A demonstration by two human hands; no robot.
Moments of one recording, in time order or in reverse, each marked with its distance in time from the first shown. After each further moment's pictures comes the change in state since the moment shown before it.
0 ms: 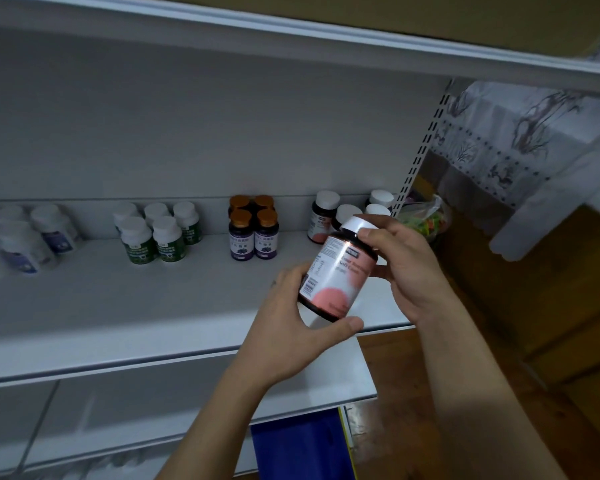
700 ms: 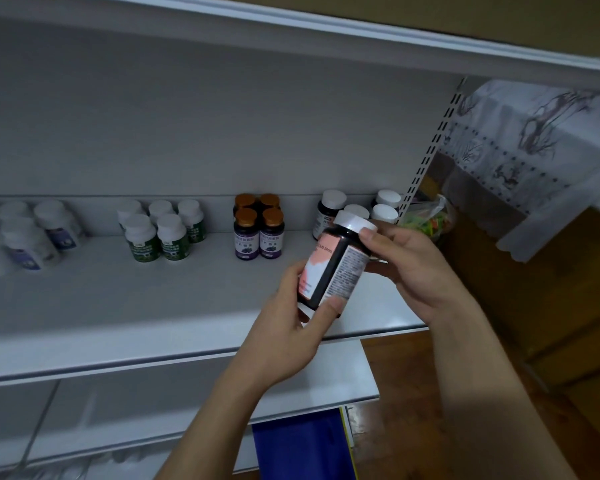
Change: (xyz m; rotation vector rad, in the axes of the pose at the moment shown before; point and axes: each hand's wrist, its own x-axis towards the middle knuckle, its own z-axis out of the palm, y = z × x) left_hand 0.002 -0.006 -0.007 -0.078 -0.027 0.032; right_hand 0.005 -0.002 -0.001 0.009 -0.187 0.035
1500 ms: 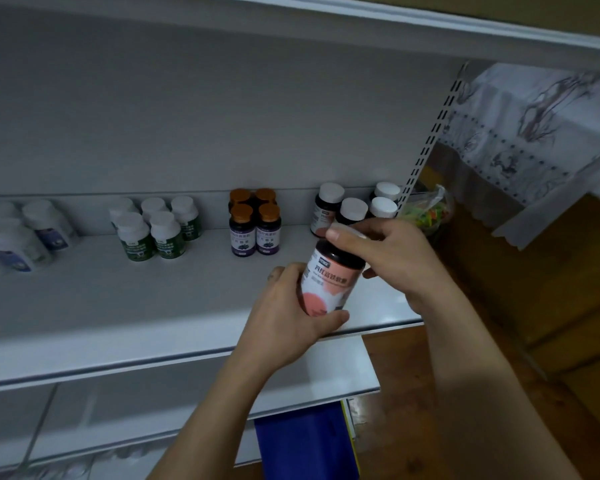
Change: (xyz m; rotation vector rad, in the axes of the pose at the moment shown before) left_hand 0.022 -0.011 0.003 0.254 0.033 -0.115; right_hand 0.005 -0.006 0.014 -0.515 0.168 0.054
